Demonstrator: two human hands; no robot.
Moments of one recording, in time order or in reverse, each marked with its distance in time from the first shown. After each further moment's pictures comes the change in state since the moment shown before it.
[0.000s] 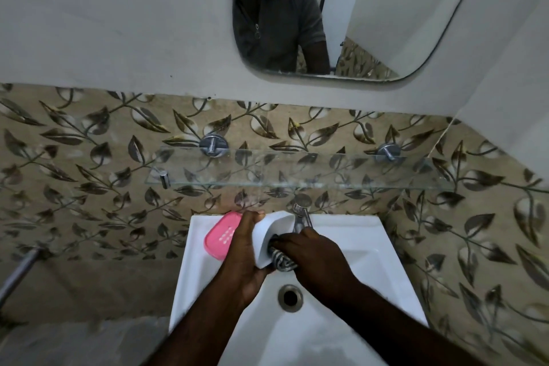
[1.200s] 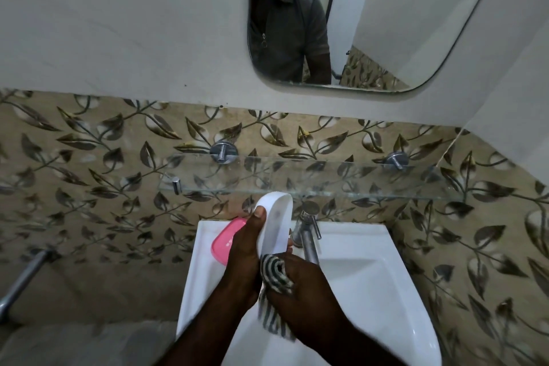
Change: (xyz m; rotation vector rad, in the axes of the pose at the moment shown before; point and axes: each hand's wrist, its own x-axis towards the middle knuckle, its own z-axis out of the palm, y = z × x) left_hand 0.001 0.002 -0.012 0.001 -0.009 0.125; right_hand -0.006 -0.065 -0.018 0.776 0.024 0.250
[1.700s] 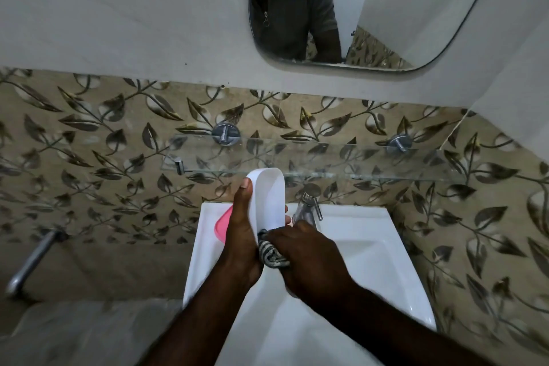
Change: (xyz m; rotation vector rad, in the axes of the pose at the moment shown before) left_hand -0.002 0.005 -0.001 -0.131 0.002 -0.069; right_hand 0.008 -0.013 -0.017 -0.627 -0.027 -0.253
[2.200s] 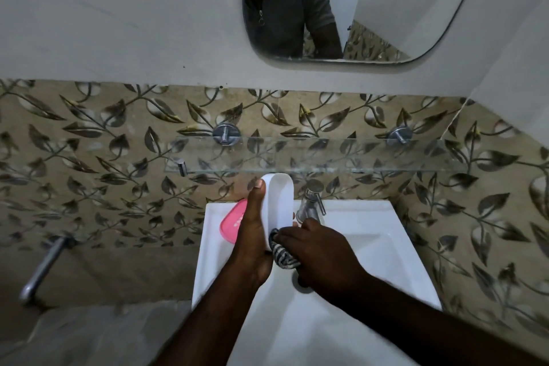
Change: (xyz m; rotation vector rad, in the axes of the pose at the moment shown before) left_hand 0.000 -0.004 0.001 0.031 -0.057 -0.055; right_hand -0.008 0.013 0.005 -0.206 -0.059 -0.058
